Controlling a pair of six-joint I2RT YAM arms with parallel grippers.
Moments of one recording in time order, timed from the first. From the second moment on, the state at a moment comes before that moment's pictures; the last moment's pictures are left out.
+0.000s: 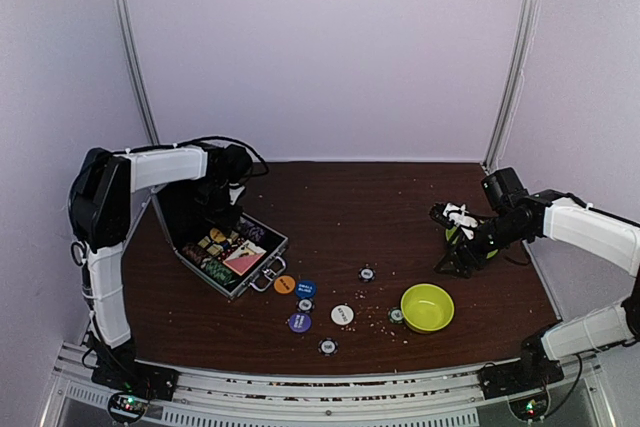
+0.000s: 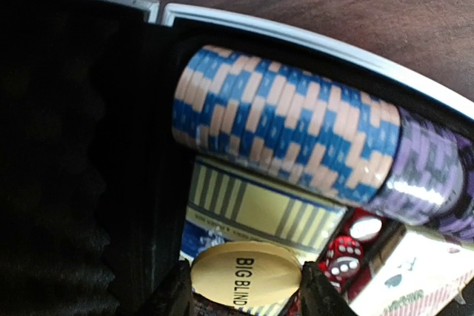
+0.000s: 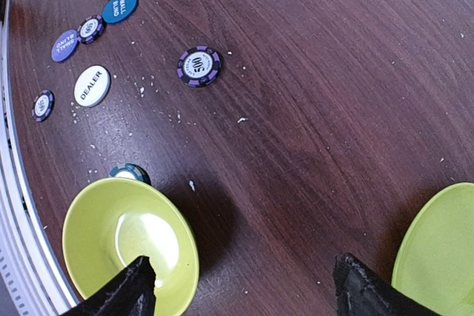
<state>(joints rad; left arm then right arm) -0.46 2.04 1.60 -1.00 -0.27 -0.10 0.30 1.23 0.82 -0.65 -0.46 -0.56</state>
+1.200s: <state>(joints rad) -0.53 1.91 1.58 -0.95 -0.24 -0.09 0.30 1.24 0.82 -0.65 -0.45 -0.55</state>
